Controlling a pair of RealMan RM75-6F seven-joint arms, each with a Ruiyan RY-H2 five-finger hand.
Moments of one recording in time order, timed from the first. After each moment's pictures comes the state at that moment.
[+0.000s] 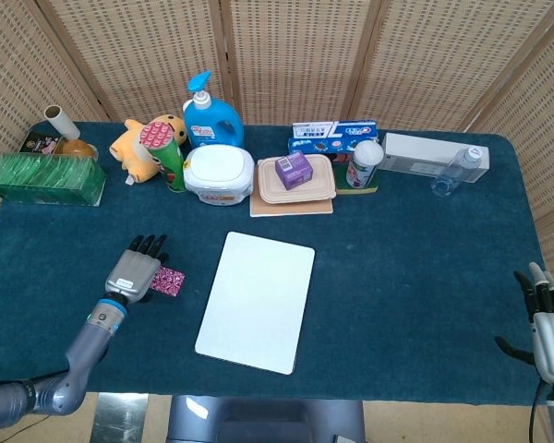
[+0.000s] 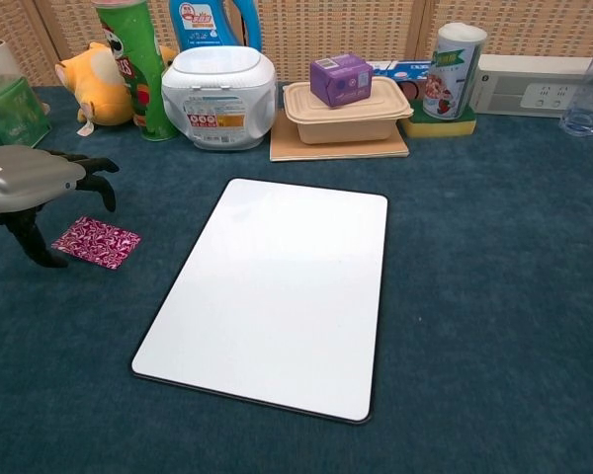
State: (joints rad) left arm -0.65 -1.44 -0.05 -1.55 0.94 0.98 0.73; right arm 0.02 -1.08 0.08 -1.69 -1.44 1.52 -0.14
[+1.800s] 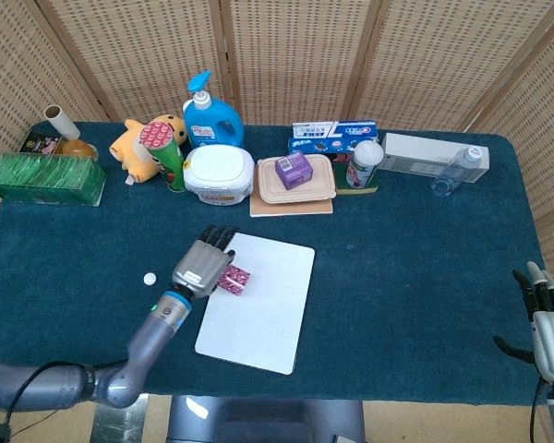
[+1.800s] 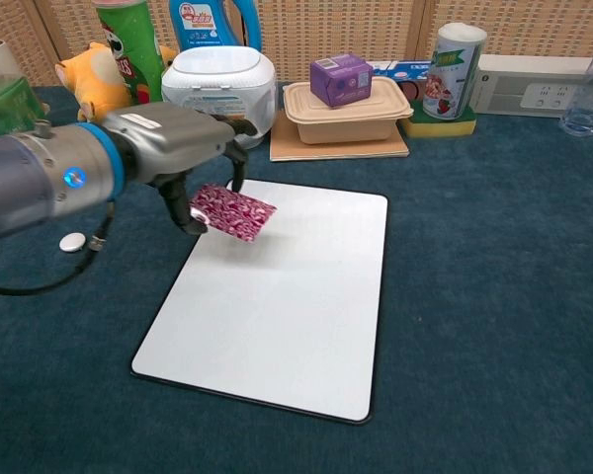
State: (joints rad) left arm -0.90 -1.61 -0.17 -1.68 0.75 1.04 0.99; right arm 0.03 -1.06 0.08 -1.69 -1.45 1.50 -0.07
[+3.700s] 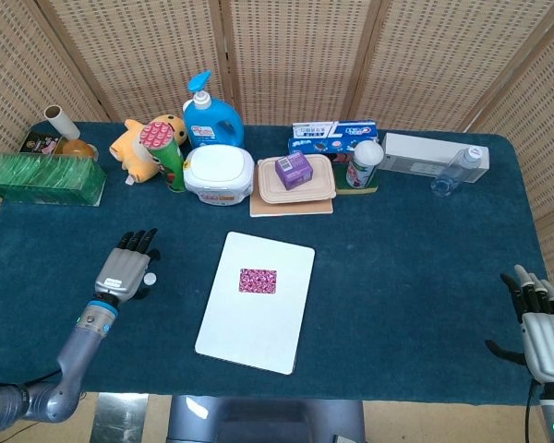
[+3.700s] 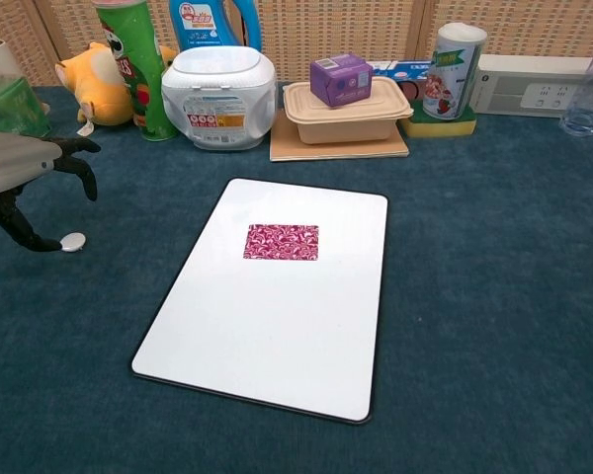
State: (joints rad) left arm -0.68 -1.43 0.04 -1.56 0.95 1.12 0.54; right arm 0.04 -1.06 0.06 -1.69 -1.46 1.47 -0.09
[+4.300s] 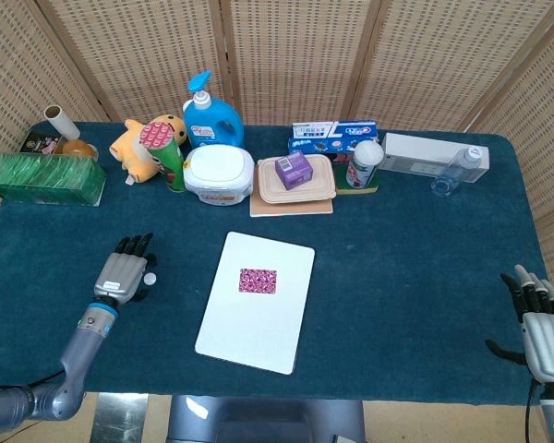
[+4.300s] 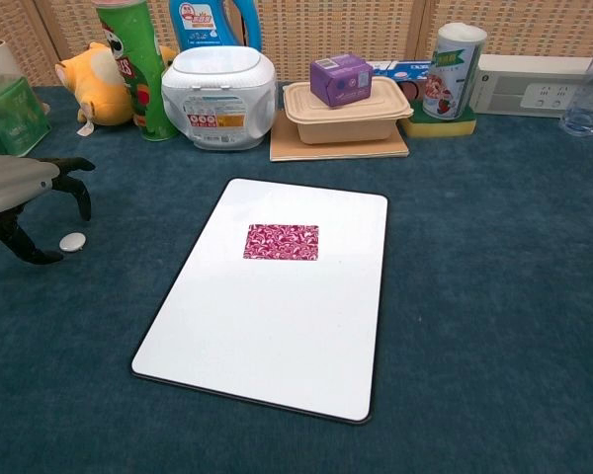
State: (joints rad) left arm -0.64 -1.48 0.01 -1.47 0.95 1.07 0.51; right arm 0.04 -1.06 0.06 -1.69 -1.46 1.47 -0.08
